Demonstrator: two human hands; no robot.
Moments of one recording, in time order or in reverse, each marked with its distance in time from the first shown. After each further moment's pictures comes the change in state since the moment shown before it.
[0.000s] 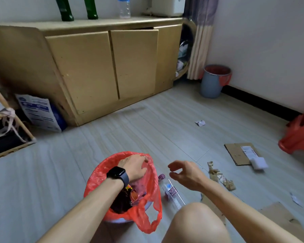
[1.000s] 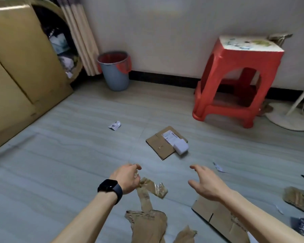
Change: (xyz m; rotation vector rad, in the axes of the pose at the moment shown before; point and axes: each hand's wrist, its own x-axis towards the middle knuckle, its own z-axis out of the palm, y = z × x) left_hand 0.263 0.309 0.123 0.085 -0.187 0.397; right_hand -0.078 0.383 -0.116 -0.001 0.191 0.665
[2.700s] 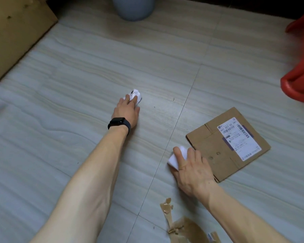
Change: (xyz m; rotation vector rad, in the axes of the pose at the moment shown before) left_hand 0.405 -0.244 0.047 0.028 0.114 -0.250; right_hand 0.324 -0.124 0.157 -0.386 -0.017 -0.168
